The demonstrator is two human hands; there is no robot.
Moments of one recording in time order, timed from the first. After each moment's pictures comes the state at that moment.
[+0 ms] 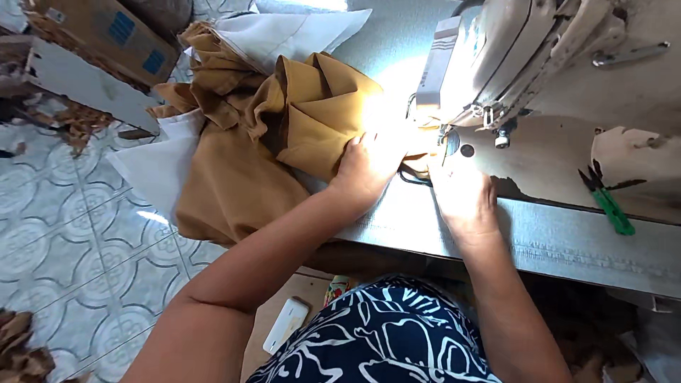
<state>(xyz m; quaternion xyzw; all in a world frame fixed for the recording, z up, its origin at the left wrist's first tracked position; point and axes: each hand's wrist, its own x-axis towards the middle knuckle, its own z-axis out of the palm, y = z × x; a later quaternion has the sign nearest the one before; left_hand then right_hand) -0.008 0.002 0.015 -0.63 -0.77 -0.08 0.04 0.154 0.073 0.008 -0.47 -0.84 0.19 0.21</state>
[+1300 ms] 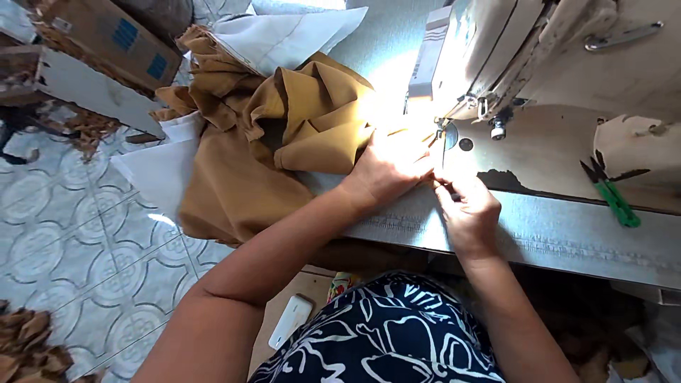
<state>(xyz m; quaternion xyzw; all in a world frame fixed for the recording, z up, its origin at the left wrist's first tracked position) 0.004 0.003 0.013 -0.76 -0.61 -0.17 0.16 0.185 0.058 -0.022 -0.32 -0.82 0.28 0.38</state>
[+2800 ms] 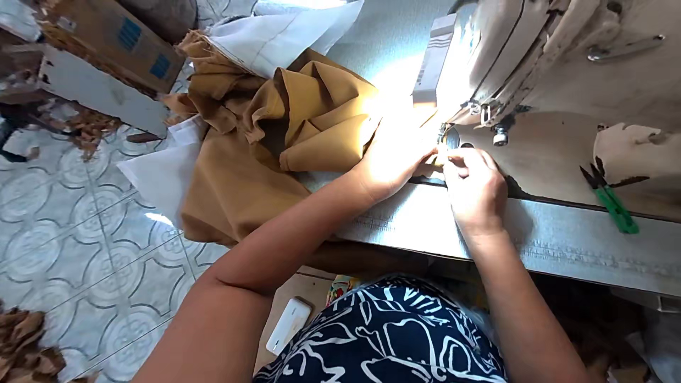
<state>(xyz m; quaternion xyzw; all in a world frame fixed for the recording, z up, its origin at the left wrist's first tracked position) -0.008 0.033 0.012 -0.73 -0.66 -0.18 0.00 0.168 0.093 -0.011 -0.38 -0.85 0.19 0.30</state>
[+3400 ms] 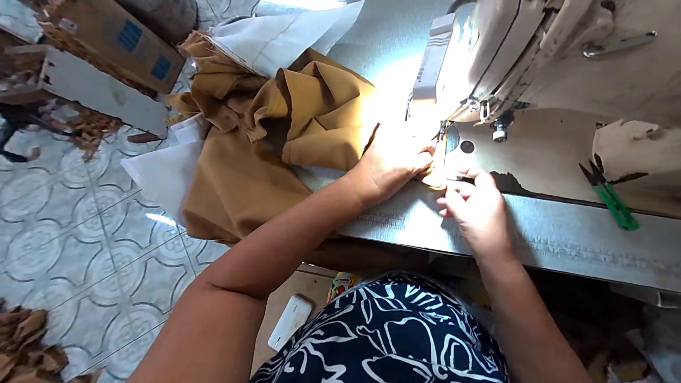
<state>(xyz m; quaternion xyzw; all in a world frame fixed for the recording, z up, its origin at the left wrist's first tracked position) -0.008 0.015 0.010 -0.78 -0.60 -0.19 0.05 0.191 0.057 0.003 -0.40 -0.66 0.56 0.29</state>
